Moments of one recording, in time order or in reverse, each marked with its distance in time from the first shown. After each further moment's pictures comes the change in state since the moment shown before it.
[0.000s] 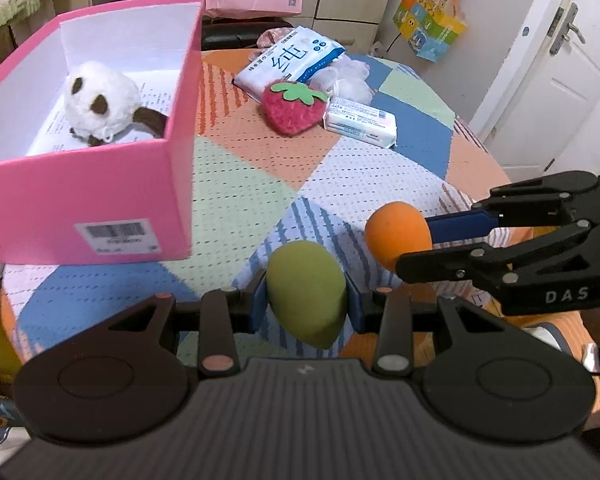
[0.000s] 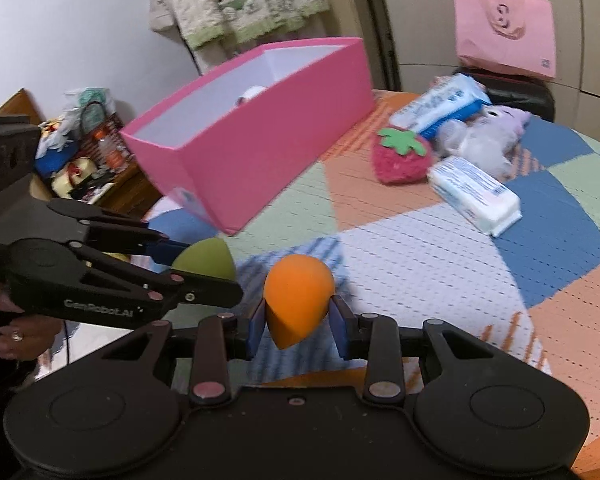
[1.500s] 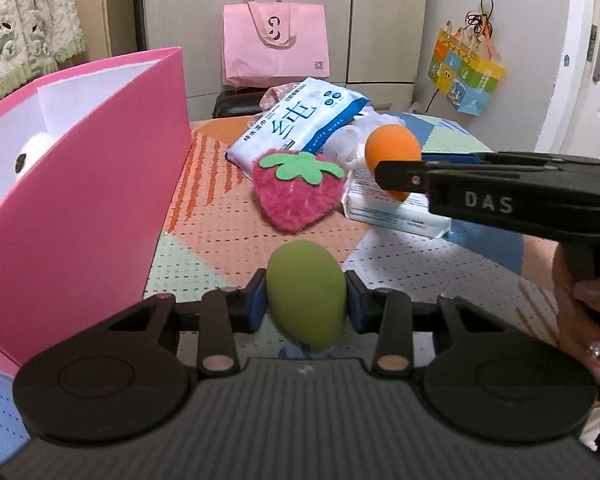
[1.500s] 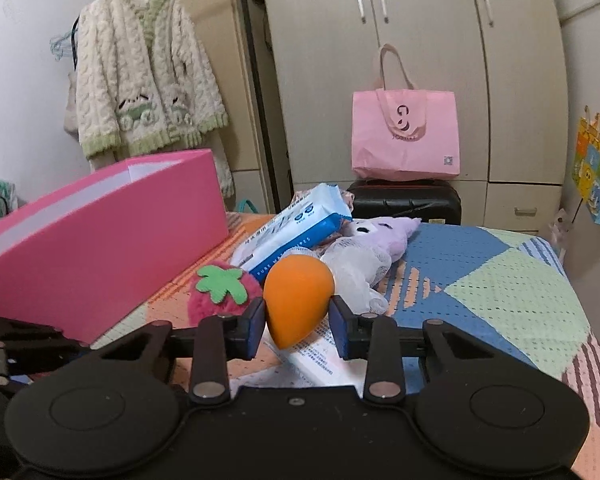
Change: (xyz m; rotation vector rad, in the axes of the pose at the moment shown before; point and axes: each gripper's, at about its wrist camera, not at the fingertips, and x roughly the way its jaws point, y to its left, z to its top) left arm 0.104 -0.028 0.041 0.039 -0.241 0.163; right arm 0.047 -0.095 0.029 0.031 -0.415 -0.311
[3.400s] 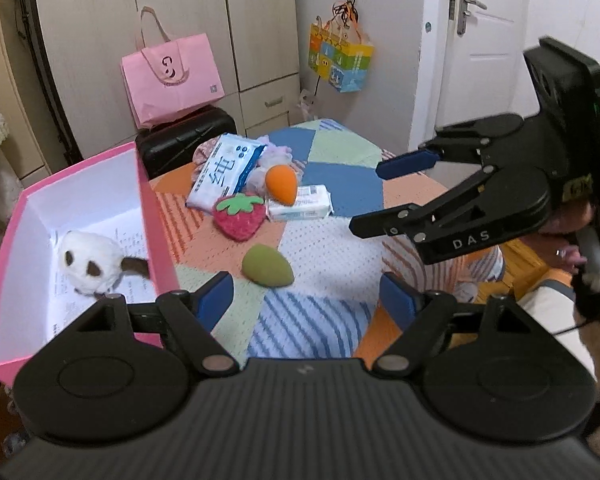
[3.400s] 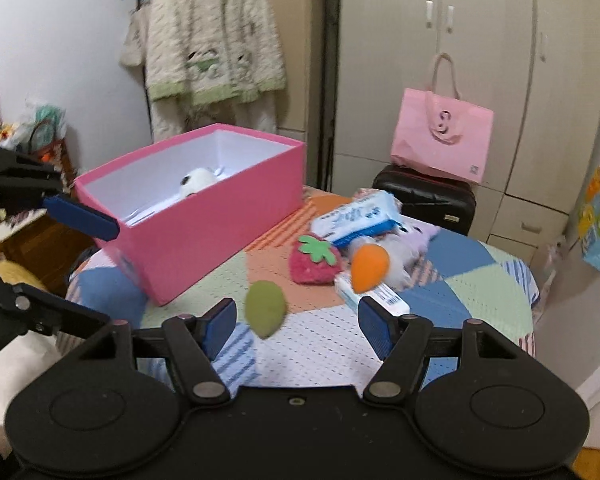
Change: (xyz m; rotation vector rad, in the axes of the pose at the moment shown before) left arm -0.156 0.012 0.031 0.307 0.043 -0.245; right arm -0.113 0.063 0.028 -0.183 0.140 0.023
